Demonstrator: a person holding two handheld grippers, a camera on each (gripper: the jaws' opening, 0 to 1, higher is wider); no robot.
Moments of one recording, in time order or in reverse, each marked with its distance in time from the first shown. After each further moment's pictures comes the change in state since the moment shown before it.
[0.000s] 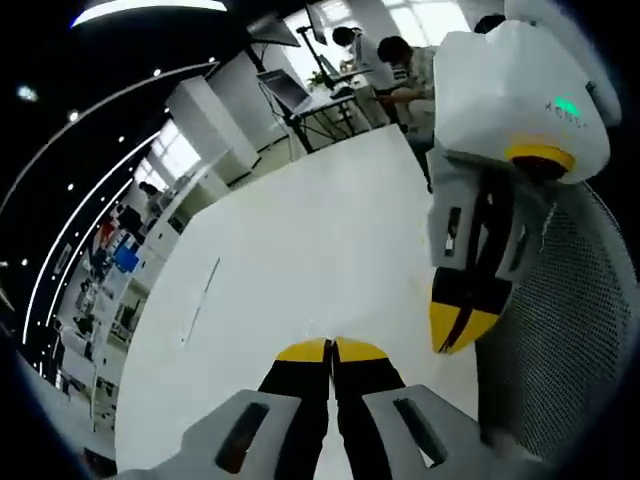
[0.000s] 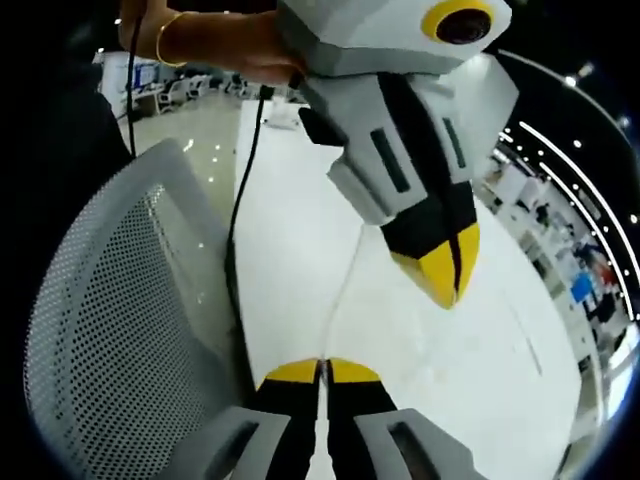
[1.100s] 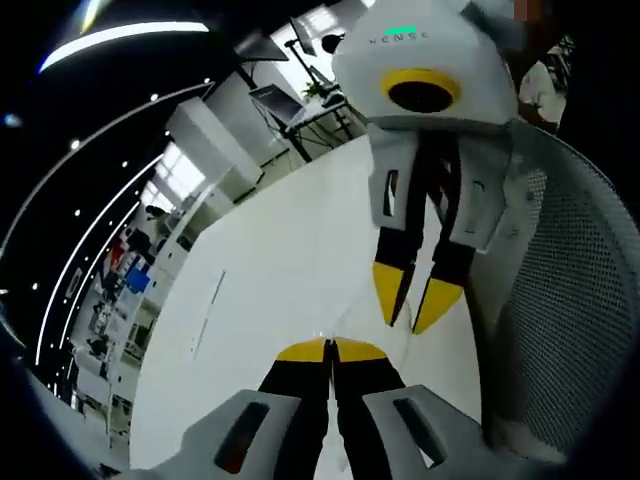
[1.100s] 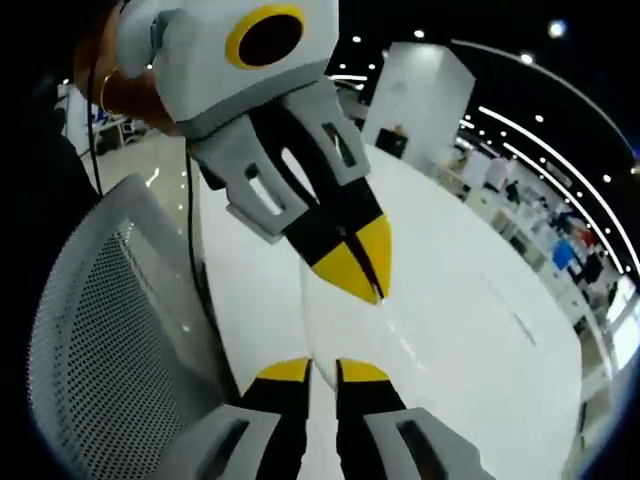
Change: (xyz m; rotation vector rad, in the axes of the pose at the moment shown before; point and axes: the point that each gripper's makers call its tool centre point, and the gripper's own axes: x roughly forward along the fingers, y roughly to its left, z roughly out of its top) left arm -0.003 -0.024 -0.019 0.077 -0.014 0.004; right arm -0.007 -0.018 0.002 0.153 -0.053 -0.099
